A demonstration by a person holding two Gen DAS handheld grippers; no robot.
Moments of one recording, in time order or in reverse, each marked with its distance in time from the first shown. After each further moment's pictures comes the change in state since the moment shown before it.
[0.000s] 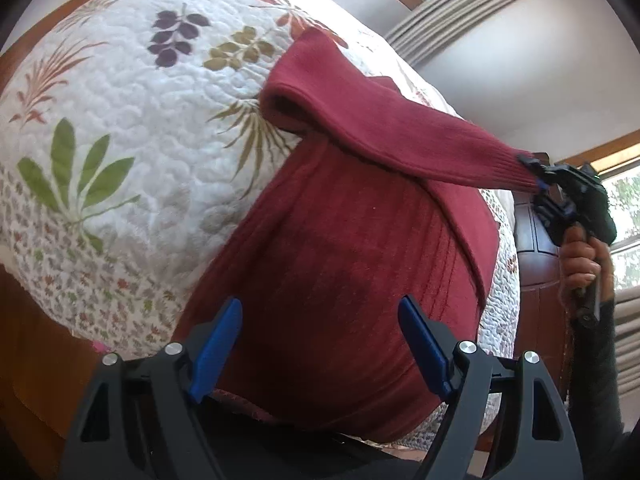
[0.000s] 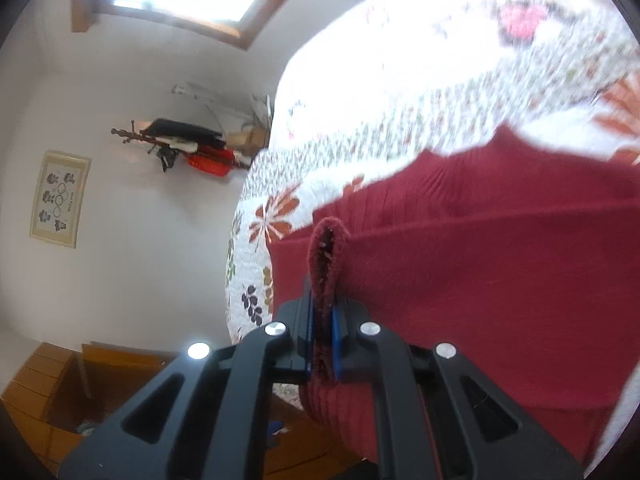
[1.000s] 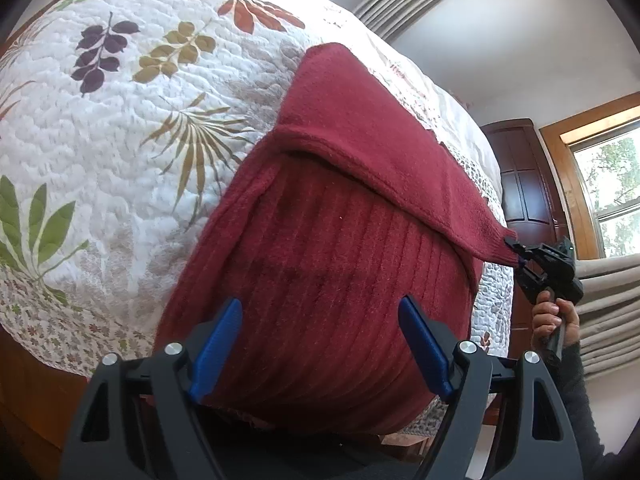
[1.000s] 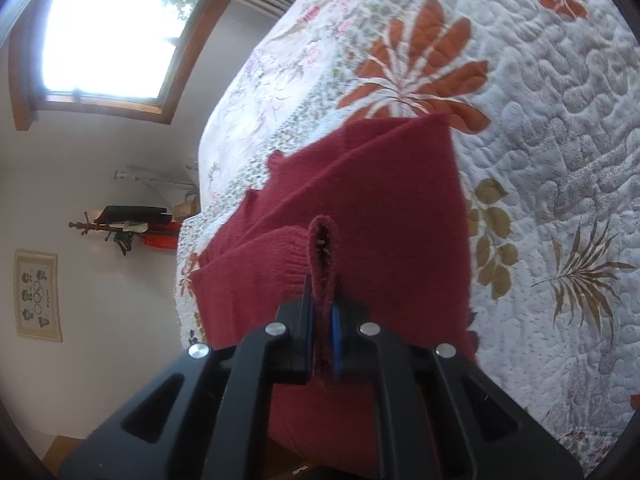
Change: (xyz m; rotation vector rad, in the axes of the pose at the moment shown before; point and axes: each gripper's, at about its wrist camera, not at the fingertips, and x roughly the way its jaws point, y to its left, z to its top) left arm 0.041 -0.024 0.043 0.097 0.089 -0.047; right arm -0.087 -0.185 -0.054 0.302 -0.147 -0.137
